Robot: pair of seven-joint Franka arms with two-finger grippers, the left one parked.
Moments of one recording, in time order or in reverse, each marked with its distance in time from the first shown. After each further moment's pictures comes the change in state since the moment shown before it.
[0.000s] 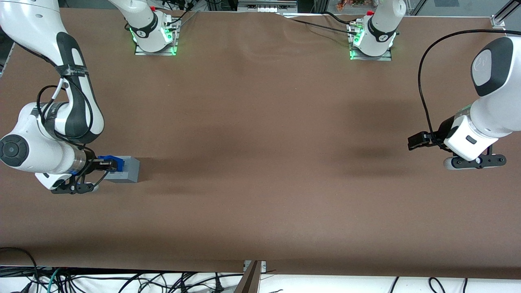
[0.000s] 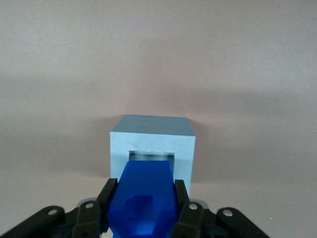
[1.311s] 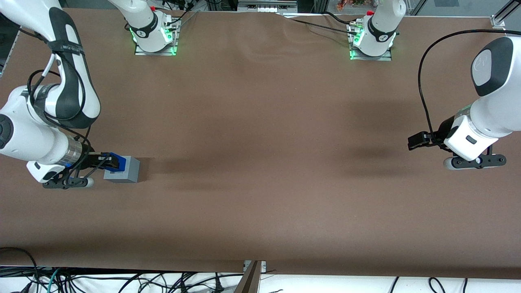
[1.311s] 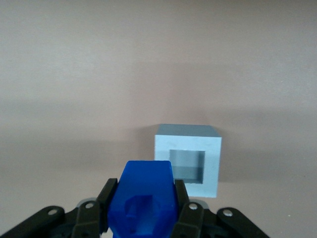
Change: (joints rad) arm 0.027 -0.085 0.005 -0.007 0.071 -0.003 0.029
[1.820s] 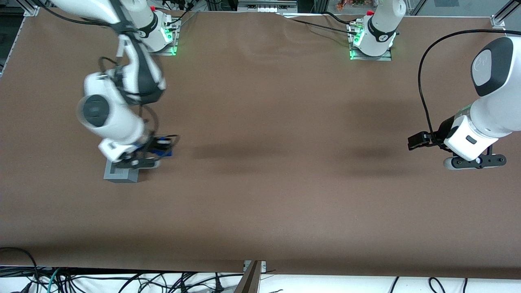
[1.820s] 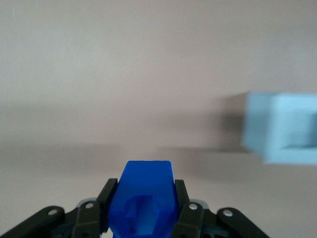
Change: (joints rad) arm 0.198 -0.104 0.003 -0.150 -0.022 0.058 0.204
